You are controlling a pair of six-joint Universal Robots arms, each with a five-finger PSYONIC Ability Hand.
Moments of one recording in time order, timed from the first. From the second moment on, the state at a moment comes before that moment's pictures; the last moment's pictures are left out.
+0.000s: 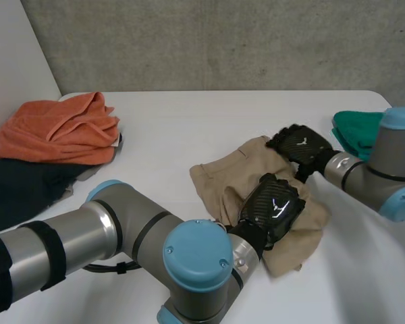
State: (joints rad) left arm 3.72 -2.37 -1.27 3.57 -1.56 3.67; right arm 1.75 -0.68 1.04 -0.01 1.01 2.44; left_hand 1.07 1.05 1.03 1.04 0.86; right_hand 0.31 0.31 0.31 0.31 0.13
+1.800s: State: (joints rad) left arm 4.03 -1.91 -1.88 3.44 -1.56 3.25; right arm 1.80 -1.20 1.68 -0.03 1.22 2.47; left_hand 0.46 0.45 0.45 0.44 0.25; right_hand 0.43 0.42 0.43 0.42 0.22
